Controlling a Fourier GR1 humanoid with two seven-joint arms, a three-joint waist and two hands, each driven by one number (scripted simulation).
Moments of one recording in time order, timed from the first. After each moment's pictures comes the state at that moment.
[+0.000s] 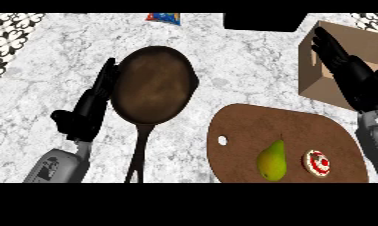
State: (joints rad) left arm -0.19 0.34 -0.31 -1.44 0.27 0.26 -0.10; right arm -0.32 -0.52 0.08 -1.44 -0.22 0.04 0.10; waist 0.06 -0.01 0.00
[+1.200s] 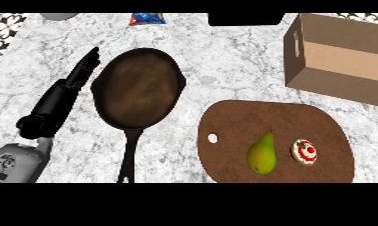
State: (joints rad) left arm -0.21 0.55 -0.27 -1.53 0.18 0.08 -0.11; right arm 0.48 -0.71 -0.13 -2.19 0.07 -0.19 0.39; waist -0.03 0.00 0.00
